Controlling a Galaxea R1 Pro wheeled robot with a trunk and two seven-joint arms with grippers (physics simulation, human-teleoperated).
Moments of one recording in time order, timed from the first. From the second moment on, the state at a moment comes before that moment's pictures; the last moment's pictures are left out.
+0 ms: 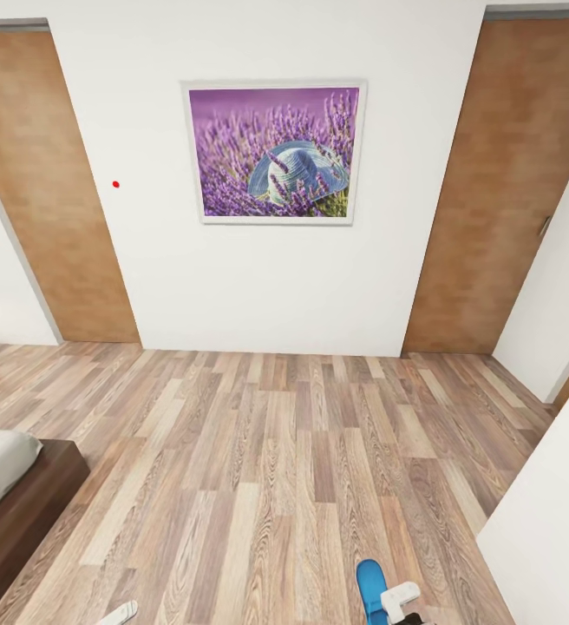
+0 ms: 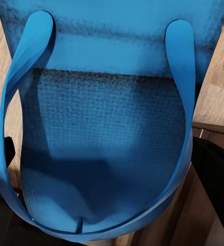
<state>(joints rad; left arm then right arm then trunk) -0.37 0.03 0.92 -0.16 -0.37 -0.19 0.01 -0.45 0.01 0.18 -0.14 0.09 0.09 0.05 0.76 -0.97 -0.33</state>
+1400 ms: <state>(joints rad) -0.37 0.03 0.92 -0.16 -0.37 -0.19 0.01 -0.44 0.01 0.18 -0.14 0.09 0.09 0.05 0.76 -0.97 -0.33</state>
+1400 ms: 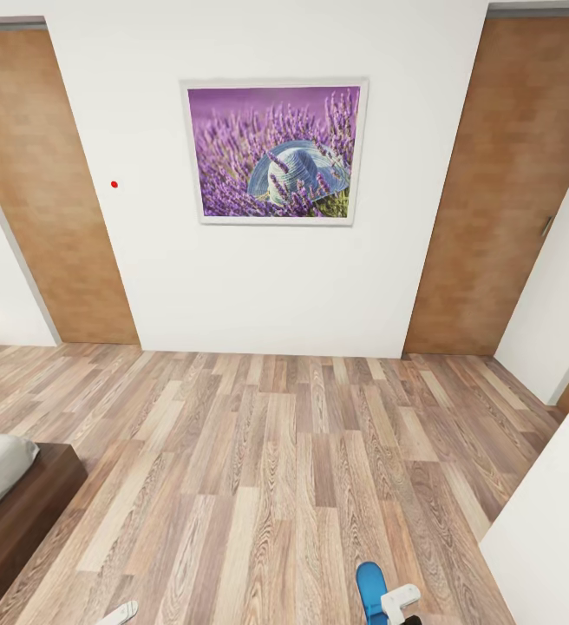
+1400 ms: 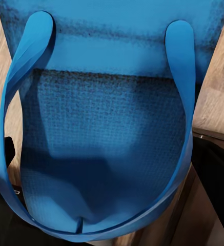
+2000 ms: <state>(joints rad) -0.37 0.03 0.92 -0.16 -0.37 -0.19 0.01 -0.44 0.01 0.18 -0.14 0.09 0.09 0.05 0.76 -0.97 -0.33</state>
